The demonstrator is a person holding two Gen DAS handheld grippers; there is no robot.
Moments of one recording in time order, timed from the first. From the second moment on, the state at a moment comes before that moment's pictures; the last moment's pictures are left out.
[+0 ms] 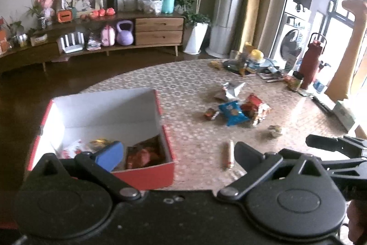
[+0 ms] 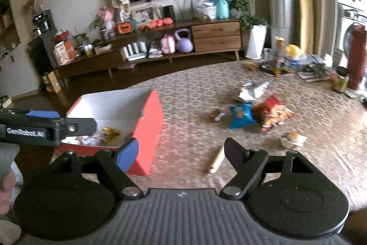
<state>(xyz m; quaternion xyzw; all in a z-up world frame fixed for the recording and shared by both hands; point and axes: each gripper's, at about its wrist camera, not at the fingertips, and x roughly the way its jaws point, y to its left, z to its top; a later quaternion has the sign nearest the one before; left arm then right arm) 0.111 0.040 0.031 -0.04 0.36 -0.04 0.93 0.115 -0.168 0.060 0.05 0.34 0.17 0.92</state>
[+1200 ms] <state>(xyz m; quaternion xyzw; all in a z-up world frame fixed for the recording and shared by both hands) 0.217 -0.068 -0.081 0.01 0.40 -0.04 0.92 0.254 -0.319 -0.059 0.10 0.41 0.02 0.91</state>
